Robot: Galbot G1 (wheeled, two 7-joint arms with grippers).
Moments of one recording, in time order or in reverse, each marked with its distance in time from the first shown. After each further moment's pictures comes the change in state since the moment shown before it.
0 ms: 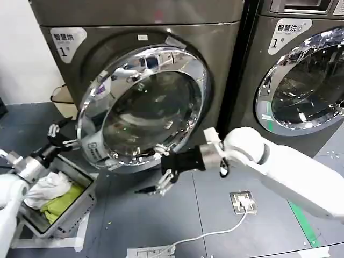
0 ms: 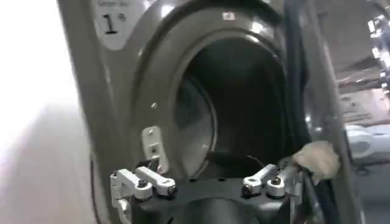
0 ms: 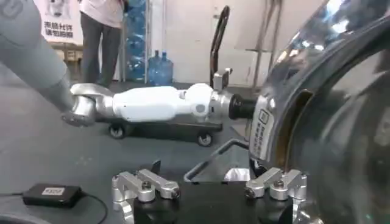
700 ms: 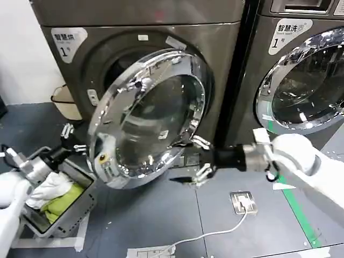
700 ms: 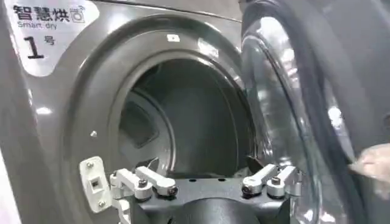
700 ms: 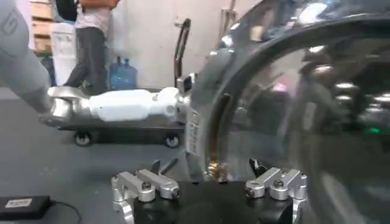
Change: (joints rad) left arm -0.001 0.027 0.066 -0.058 0.001 -0.052 0.067; right arm -0.483 -0.254 0.523 0.070 -0.001 0.084 -0.028
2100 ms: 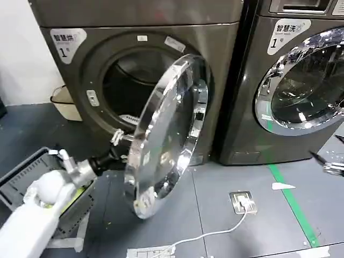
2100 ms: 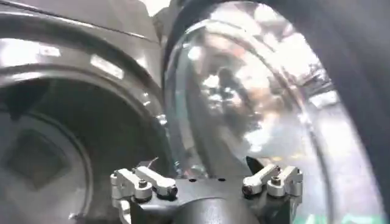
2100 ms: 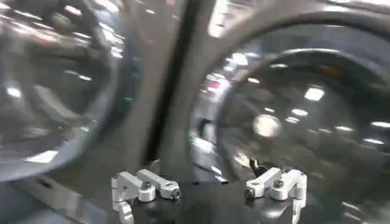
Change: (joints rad) left arm -0.177 -0.081 0.361 -0.097 0.065 -0.002 -0.031; right arm -1.310 0.313 1.435 -0.236 -0.163 0.203 0.313
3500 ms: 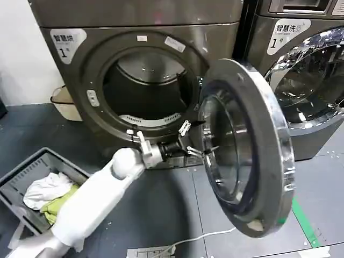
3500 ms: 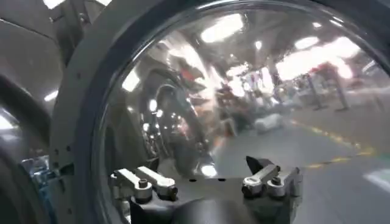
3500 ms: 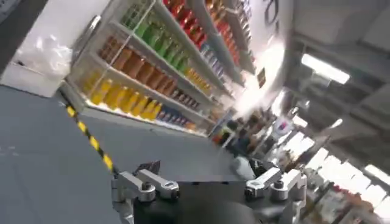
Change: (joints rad) left arm -0.421 -0.290 0.473 0.245 0.100 -0.008 -0.087; right arm -0.060 0.391 0.480 -0.158 -0.445 -0.079 0.373
